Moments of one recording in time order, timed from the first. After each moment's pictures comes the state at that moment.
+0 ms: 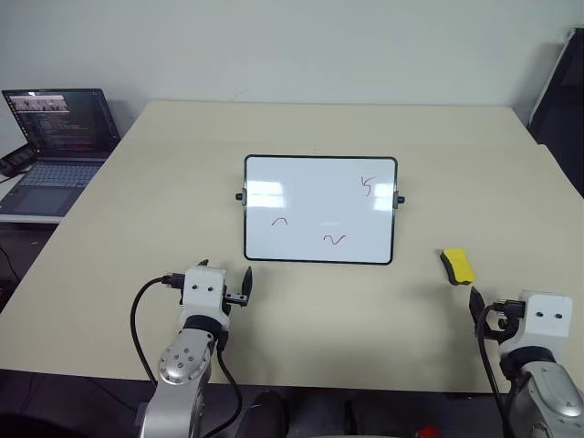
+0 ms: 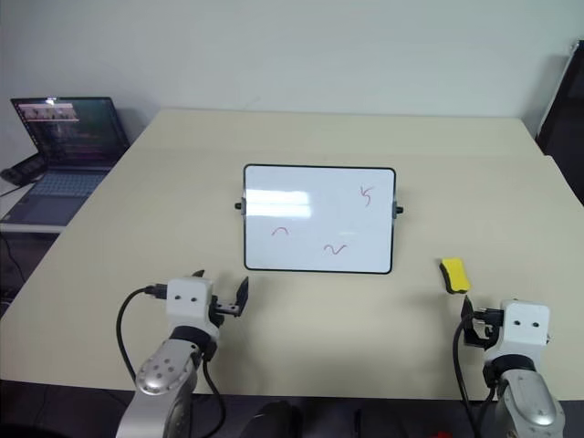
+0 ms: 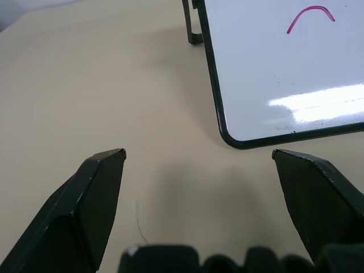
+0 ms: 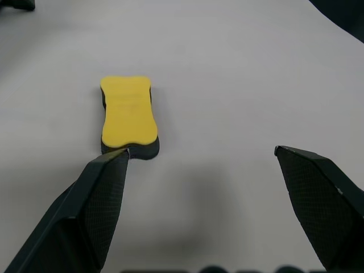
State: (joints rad) left arm 0.20 0.16 0.03 -0.44 0.05 0.32 -0.12; right arm 0.40 -0.17 -0.33 -0.64 0.14 0.46 0.09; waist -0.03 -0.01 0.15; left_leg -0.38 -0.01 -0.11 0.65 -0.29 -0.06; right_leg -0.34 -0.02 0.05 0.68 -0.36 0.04
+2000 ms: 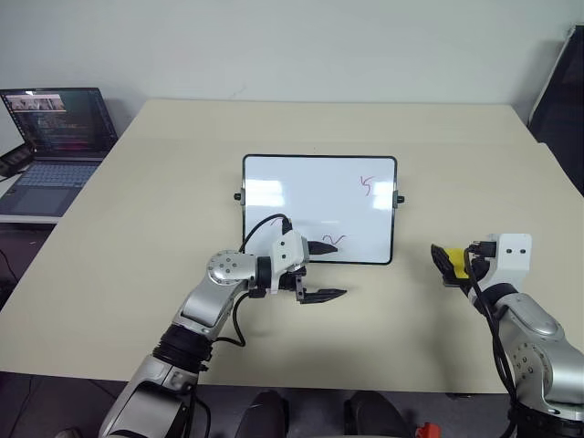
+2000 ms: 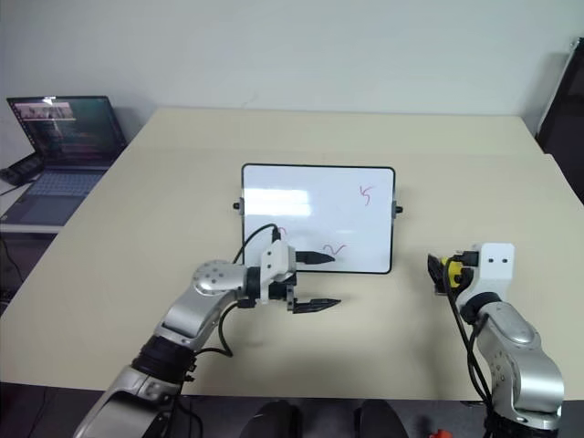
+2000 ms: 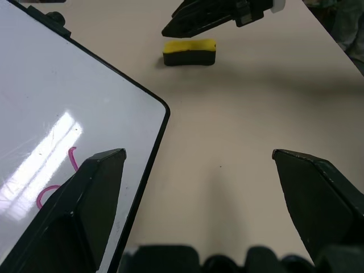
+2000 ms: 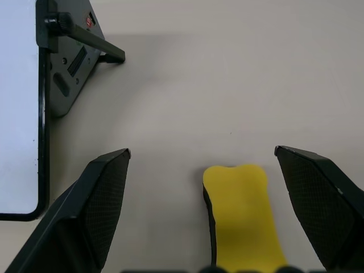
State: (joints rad) left arm -0.45 0.40 -0.30 0.12 -0.20 0.05 -1.08; right arm -0.02 -0.29 -0.33 -0.47 0.33 0.77 0.20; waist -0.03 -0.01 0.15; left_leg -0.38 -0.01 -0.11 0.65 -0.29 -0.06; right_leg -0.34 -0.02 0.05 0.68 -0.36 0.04
